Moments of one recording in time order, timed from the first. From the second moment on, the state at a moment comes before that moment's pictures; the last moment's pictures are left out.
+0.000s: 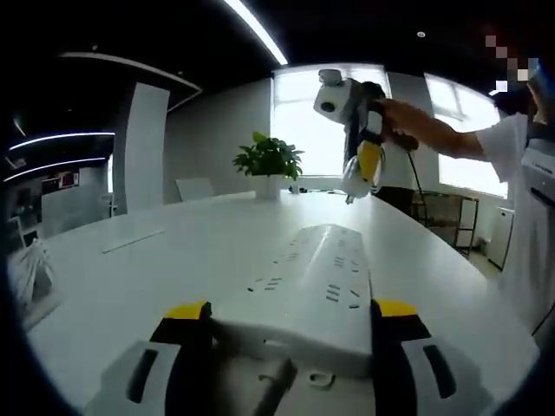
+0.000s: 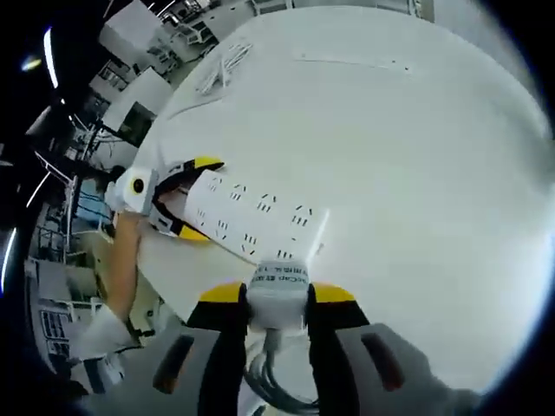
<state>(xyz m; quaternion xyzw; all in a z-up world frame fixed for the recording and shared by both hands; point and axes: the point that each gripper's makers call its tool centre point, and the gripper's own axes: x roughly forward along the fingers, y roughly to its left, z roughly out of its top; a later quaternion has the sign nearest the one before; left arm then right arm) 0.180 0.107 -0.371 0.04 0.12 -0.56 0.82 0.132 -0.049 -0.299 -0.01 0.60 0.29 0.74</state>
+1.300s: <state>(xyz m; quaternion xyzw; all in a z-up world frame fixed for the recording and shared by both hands) 0.177 0.108 -0.372 0.04 0.12 -0.56 0.82 0.138 -0.035 -0.331 -0.02 0.67 0.23 0.71</state>
